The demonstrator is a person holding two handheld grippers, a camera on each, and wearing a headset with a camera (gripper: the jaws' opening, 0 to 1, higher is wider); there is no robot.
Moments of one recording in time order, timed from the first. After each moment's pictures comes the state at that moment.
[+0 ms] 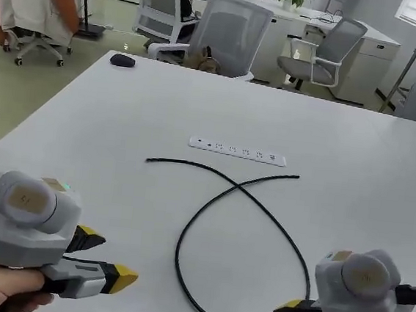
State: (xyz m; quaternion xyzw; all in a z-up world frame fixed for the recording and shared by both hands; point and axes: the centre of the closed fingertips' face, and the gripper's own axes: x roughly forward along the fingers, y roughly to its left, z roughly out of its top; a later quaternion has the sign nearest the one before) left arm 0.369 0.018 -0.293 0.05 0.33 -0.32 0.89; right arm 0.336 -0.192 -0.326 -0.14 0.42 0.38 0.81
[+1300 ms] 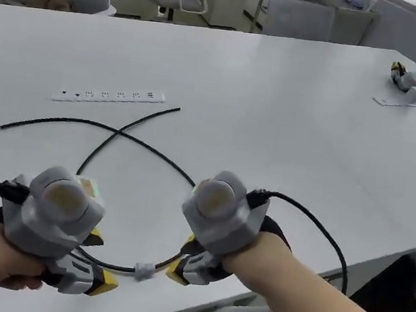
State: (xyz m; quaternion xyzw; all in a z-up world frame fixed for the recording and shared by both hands) left arm 0.347 -0.146 -0.357 0.28 0.36 -0.57 0.68; right arm 0.328 -0.212 -0.346 -0.19 0.46 0.36 0.79
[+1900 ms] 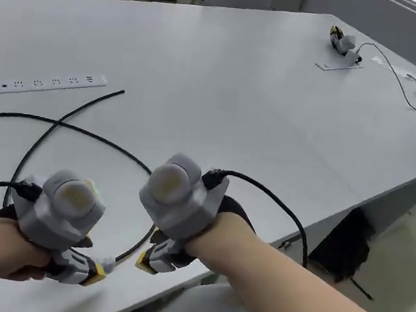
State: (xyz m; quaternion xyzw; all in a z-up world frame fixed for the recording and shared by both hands) left arm 0.364 -0.183 -0.399 0.32 0.38 -0.59 0.64; right arm 0.329 -0.223 -0.349 -0.17 0.48 0.32 0.80
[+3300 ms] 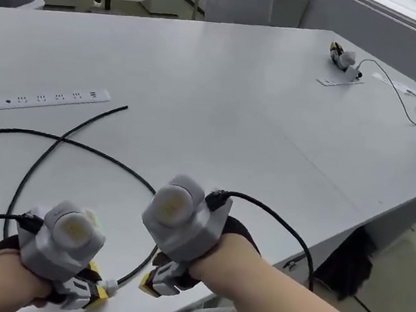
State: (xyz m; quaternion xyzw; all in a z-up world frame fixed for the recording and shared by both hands) left arm 0.358 -0.187 -0.414 0.30 0.38 -0.62 0.62; right arm 0.330 -0.224 -0.352 -0.18 0.49 0.33 0.79
